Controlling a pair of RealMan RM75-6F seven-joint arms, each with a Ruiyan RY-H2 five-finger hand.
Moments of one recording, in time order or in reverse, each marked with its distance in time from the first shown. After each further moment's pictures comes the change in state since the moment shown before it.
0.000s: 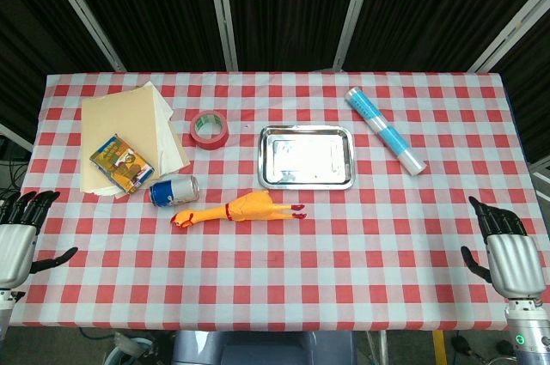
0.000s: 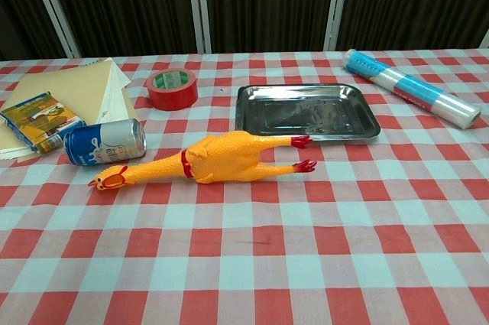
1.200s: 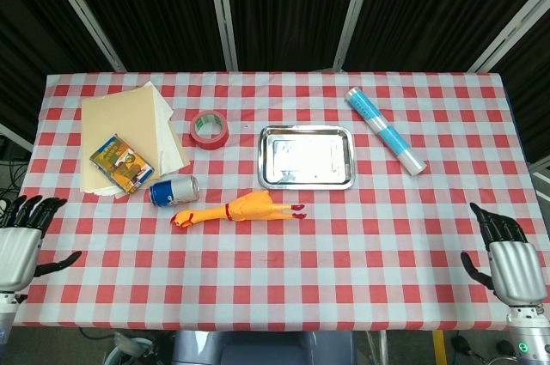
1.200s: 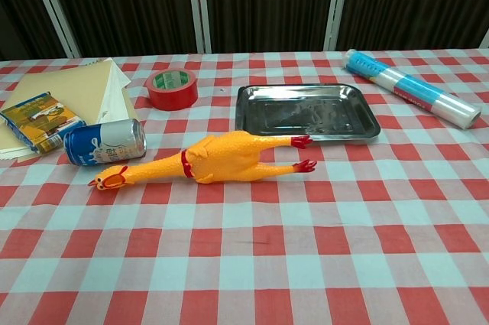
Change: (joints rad) left arm -0.003 -0.001 0.015 -0.010 0.021 -0.009 0.007; right arm -0.023 -0.018 -0.024 0.044 -0.036 0.031 0.082
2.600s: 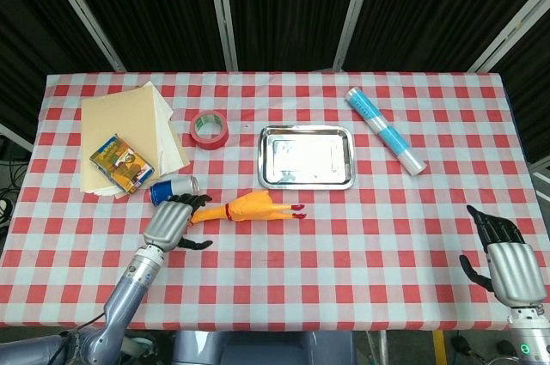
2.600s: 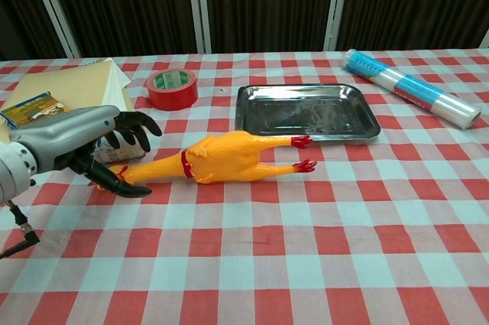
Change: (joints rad) left arm -0.398 -0.469 -0.142 -0.002 -0.387 -0.441 0.265; right arm 0.003 0.017 -0.013 0.007 -0.017 -0.016 0.027
